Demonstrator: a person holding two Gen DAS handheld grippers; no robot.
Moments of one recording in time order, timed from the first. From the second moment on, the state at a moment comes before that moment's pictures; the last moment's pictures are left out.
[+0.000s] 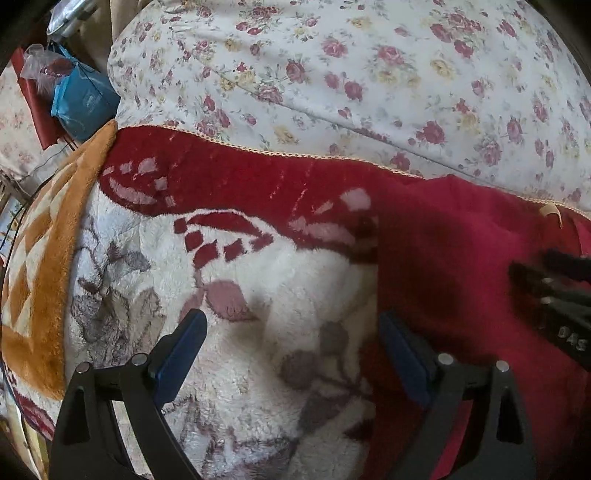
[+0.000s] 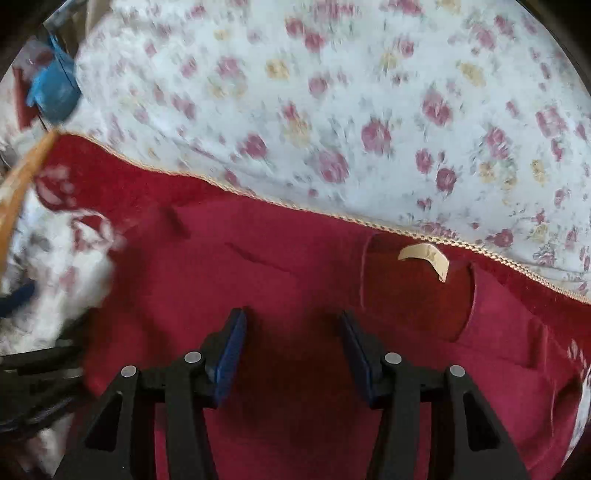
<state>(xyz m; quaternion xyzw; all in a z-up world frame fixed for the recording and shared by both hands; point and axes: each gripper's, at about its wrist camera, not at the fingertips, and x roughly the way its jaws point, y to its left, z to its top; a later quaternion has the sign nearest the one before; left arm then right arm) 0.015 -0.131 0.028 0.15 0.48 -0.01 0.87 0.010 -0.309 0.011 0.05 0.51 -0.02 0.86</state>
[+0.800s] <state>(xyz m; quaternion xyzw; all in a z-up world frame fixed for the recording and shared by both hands) -0.047 -0.116 0.076 0.05 0.45 -0.10 0.89 -0.293 -0.371 0.030 0.18 0.53 0.03 0.83</state>
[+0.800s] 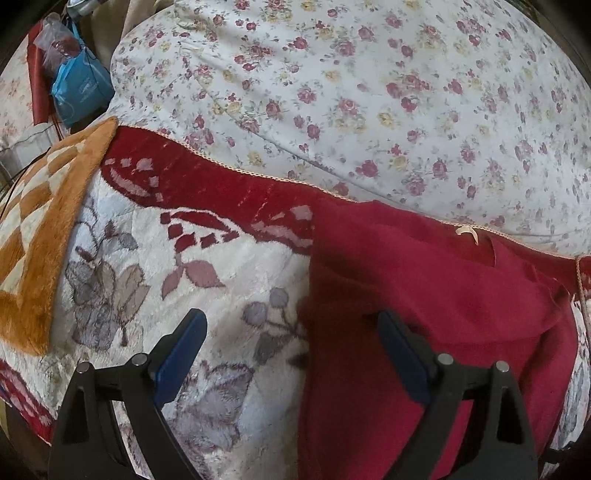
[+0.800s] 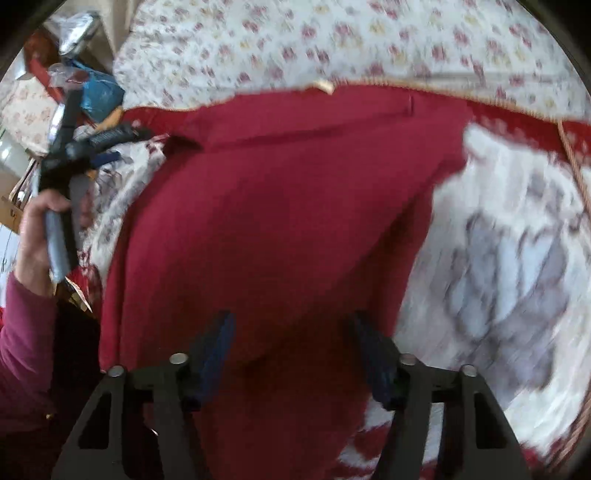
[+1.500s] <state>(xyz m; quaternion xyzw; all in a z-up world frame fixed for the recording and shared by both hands) -0.038 -0.086 0.093 -0.03 0.45 -0.09 0.89 -0.197 -0.367 0.094 0.21 0.42 0.09 0.88</state>
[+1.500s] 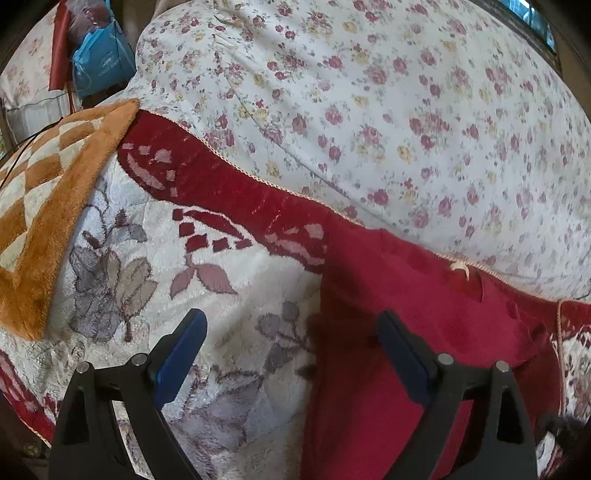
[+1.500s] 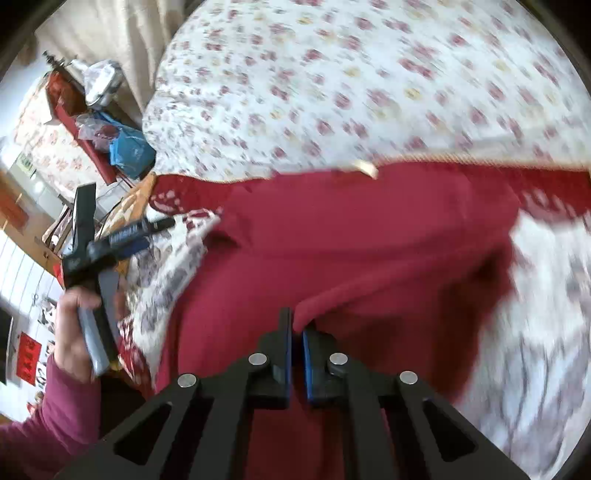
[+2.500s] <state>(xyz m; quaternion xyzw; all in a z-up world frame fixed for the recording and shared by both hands) -0.021 -0.077 0.098 -0.05 0.44 -0.08 0.89 -0.033 -0.308 0.079 0.33 0.42 0.20 0.82</state>
